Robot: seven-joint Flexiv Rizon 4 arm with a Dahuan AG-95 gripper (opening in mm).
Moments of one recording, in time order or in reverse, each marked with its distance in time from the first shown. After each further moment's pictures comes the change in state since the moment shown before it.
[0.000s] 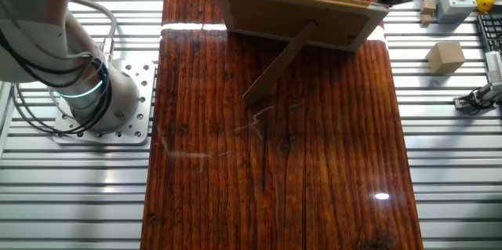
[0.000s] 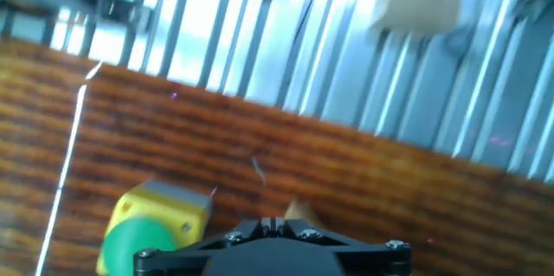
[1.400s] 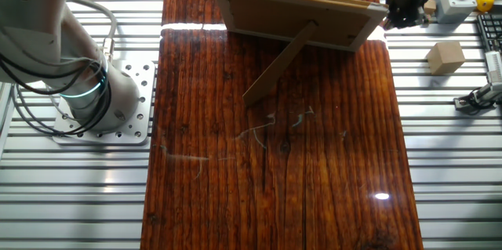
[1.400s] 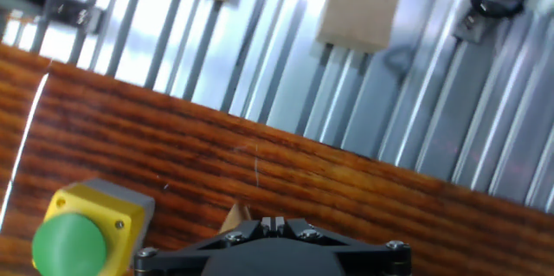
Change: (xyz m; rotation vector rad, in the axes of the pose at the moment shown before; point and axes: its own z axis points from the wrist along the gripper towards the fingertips) arm 0.017 -0.040 -0.002 -0.008 -0.016 0.091
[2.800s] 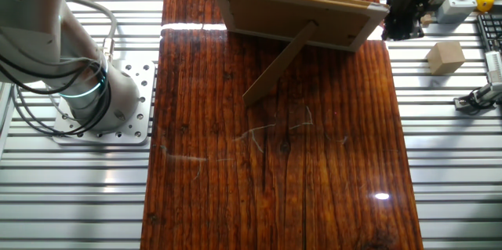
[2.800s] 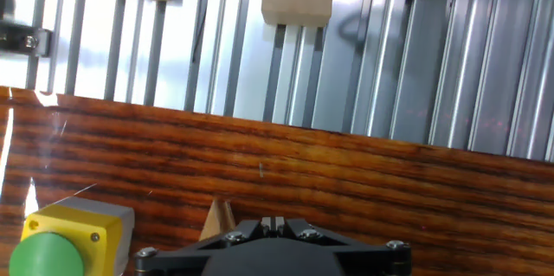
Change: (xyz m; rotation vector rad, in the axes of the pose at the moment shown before) arm 0.011 -0.022 0.004 -0.004 -0.007 0.047
